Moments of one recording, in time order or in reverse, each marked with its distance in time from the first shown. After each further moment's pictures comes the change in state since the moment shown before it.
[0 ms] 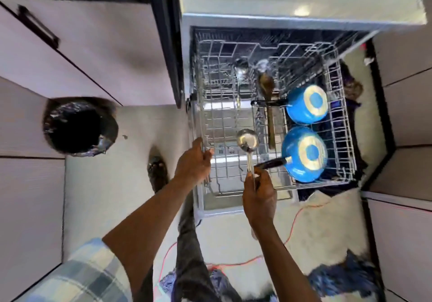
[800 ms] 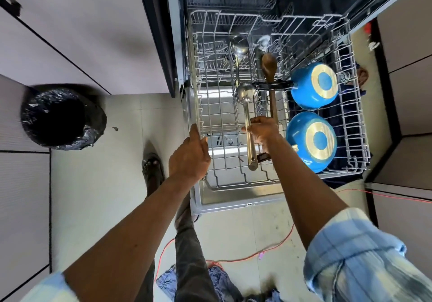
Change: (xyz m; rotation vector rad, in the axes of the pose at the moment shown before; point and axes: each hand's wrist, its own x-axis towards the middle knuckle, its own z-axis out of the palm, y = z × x) left_hand 0.001 -0.010 0.028 0.162 0.138 0.050; right_hand 0.181 0.009 0.058 0.053 -0.438 0.399
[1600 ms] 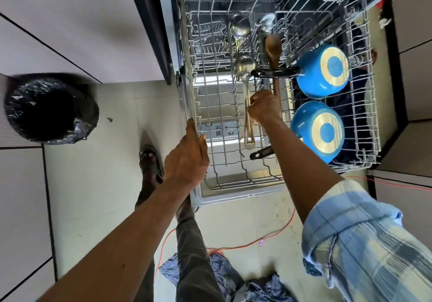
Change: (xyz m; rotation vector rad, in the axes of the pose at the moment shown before) left_hand 0.004 -0.011 0.019 -0.049 0.087 0.009; right_hand 0.035 -0.030 0.006 -0.719 0.177 -0.208
